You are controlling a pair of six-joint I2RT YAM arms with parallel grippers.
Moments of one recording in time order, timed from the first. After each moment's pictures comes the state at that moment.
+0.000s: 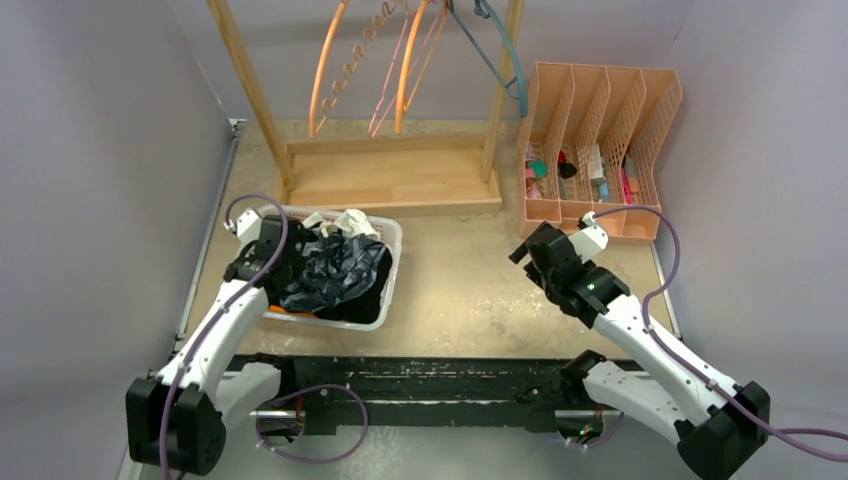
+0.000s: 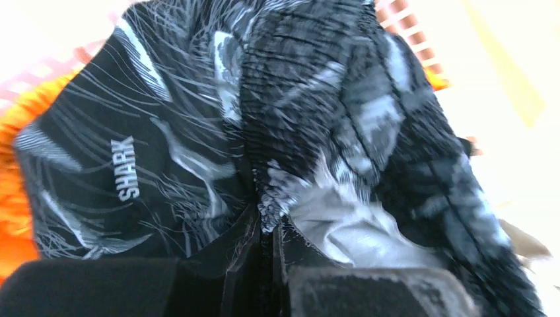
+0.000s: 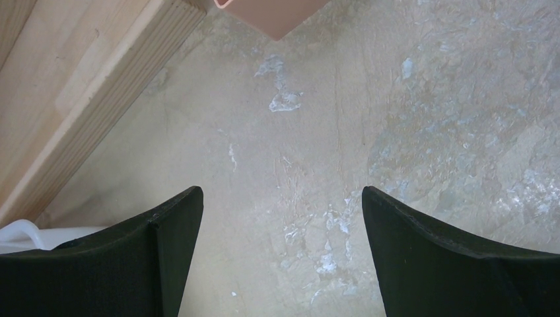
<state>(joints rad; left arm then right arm) -0.18 0.98 0.70 -0.62 -0.40 -0.89 0.58 0.88 0.73 -0.72 0.60 1.14</state>
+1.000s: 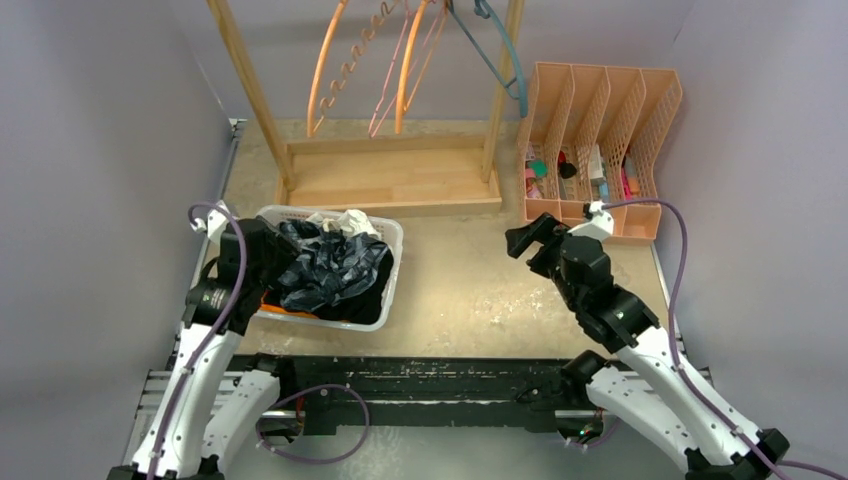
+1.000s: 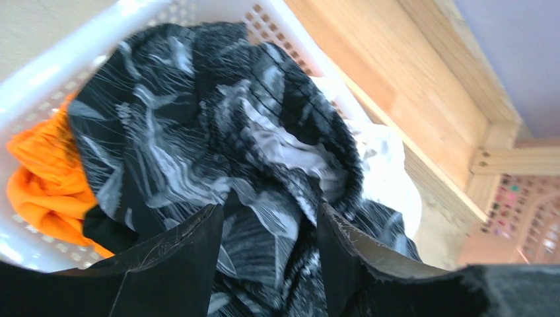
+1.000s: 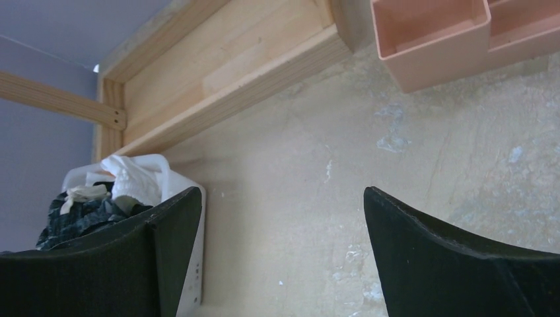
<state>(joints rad) -0.17 0.74 0.87 -0.82 -0.33 -0.87 0.58 0.68 0.70 -0.45 0.43 0.84</state>
